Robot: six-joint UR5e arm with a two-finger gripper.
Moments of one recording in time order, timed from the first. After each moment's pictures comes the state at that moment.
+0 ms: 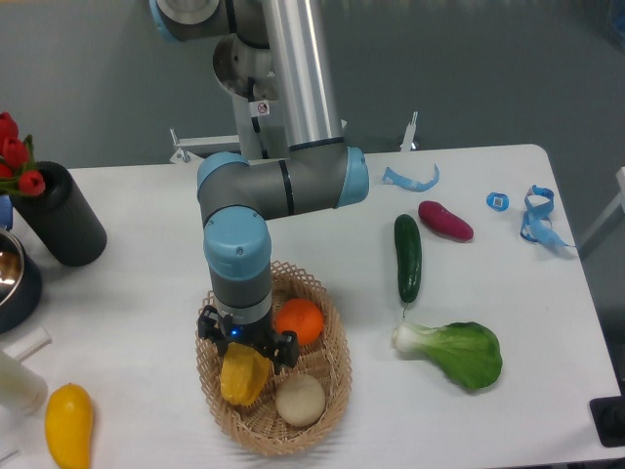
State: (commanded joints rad) arm 2.21 -2.09 -1.65 -0.78 1.51 0.55
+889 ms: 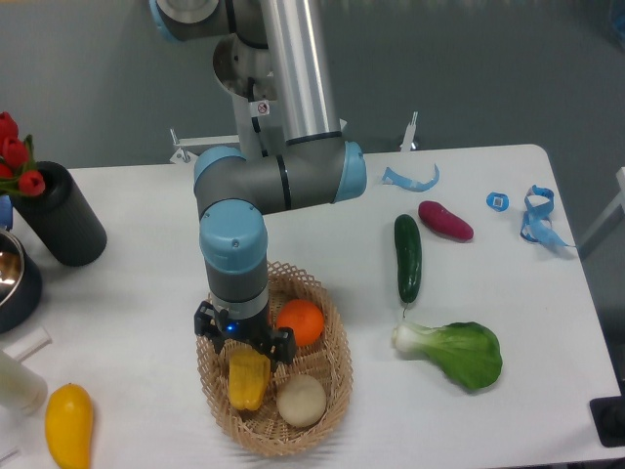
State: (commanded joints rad) arm 2.21 -2.09 -1.65 -0.77 1.51 0.54
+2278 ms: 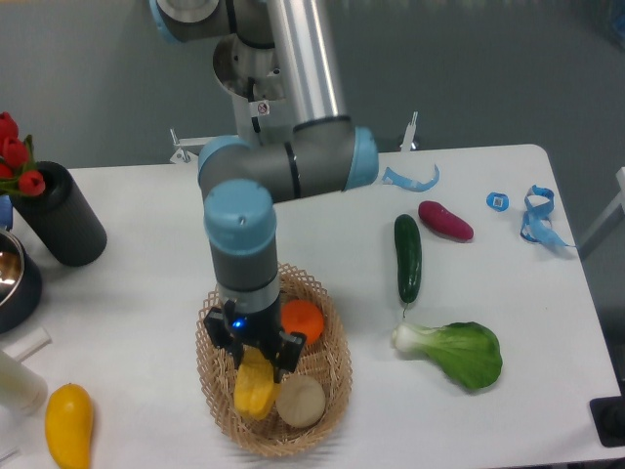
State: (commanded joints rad) arm 2.29 -1.95 -1.55 -0.76 1.50 0.61
